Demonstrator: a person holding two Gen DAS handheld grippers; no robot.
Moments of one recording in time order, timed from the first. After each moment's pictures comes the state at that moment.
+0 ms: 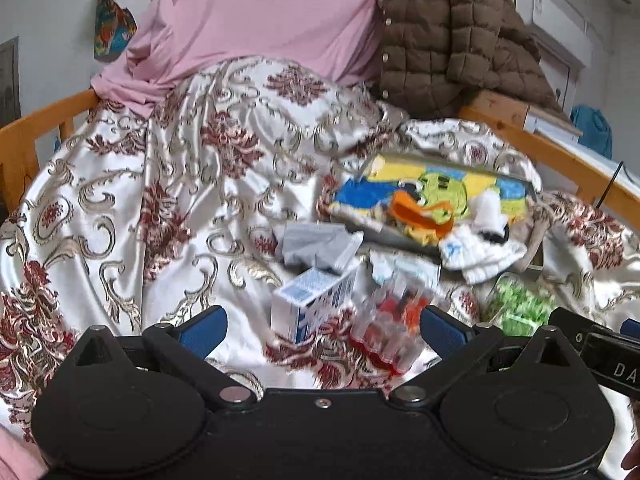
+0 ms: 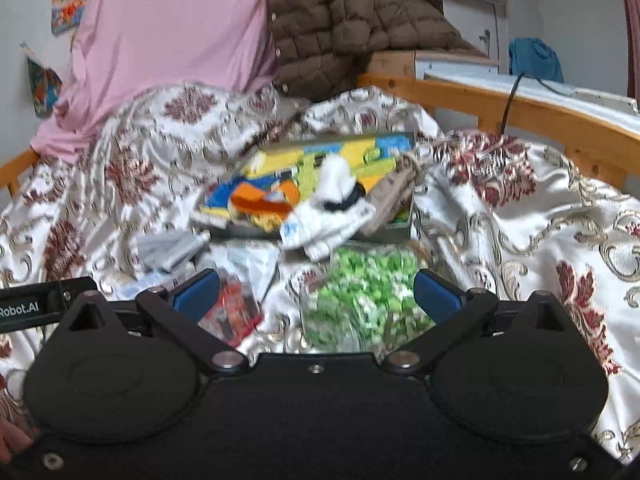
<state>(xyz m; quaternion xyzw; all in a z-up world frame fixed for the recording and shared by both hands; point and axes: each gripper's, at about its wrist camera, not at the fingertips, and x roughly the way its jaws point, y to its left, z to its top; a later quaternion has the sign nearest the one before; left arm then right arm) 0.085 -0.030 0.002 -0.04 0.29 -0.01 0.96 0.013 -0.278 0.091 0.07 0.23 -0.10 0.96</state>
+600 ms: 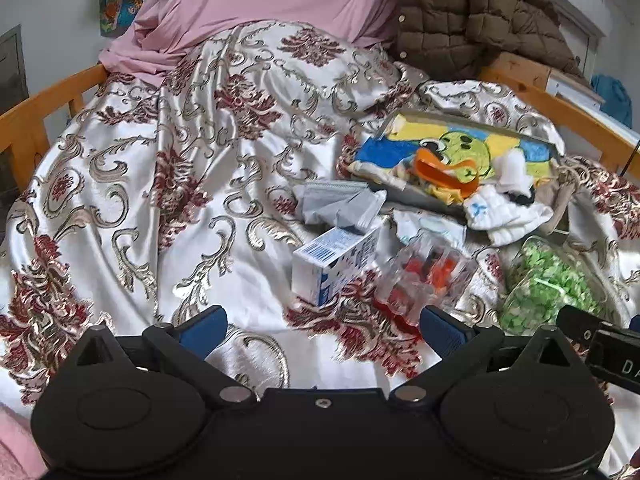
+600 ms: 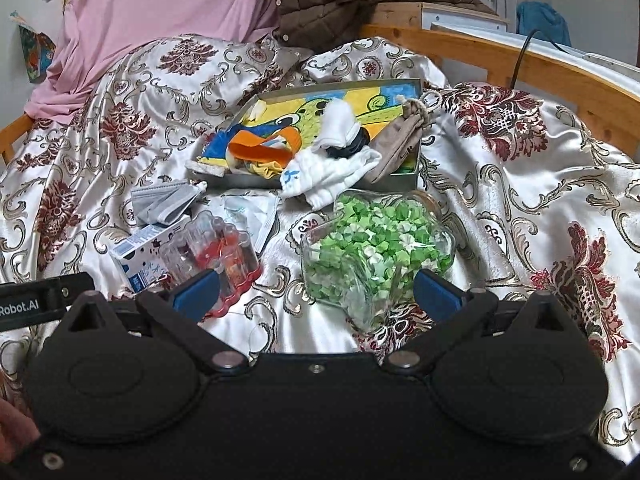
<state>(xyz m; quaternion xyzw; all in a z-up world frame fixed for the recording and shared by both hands) 0.092 -0.028 -0.010 -0.02 0.35 0.02 0.94 0.034 -0.282 0.070 0.07 0.29 -0.09 0.95</state>
